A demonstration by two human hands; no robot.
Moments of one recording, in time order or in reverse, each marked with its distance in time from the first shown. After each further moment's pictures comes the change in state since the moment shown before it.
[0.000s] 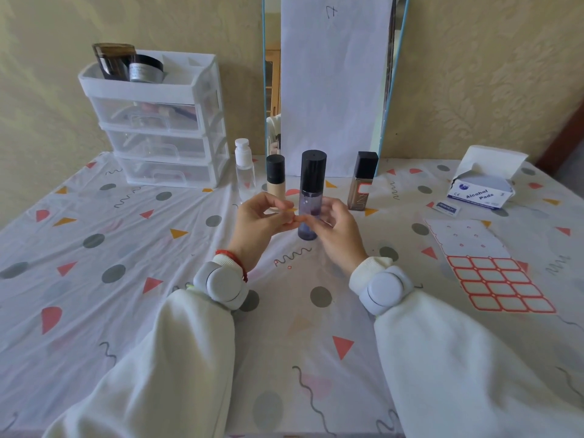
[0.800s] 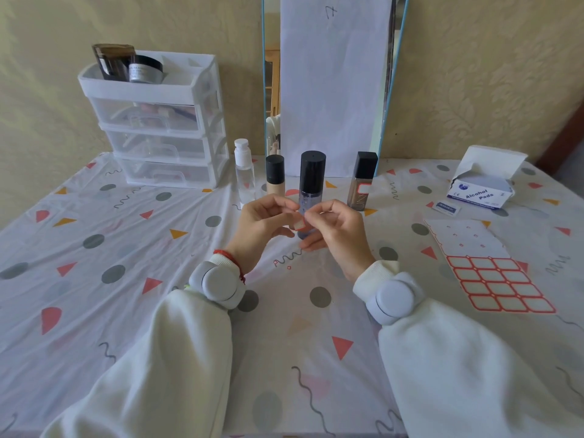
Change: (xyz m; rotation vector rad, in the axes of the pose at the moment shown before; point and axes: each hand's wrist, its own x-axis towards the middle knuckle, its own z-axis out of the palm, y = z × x) left_hand 0.000 0.000 -0.005 -0.022 -0.190 0.009; right_hand -0.027 -0.041 -0.011 0.338 -0.080 0.051
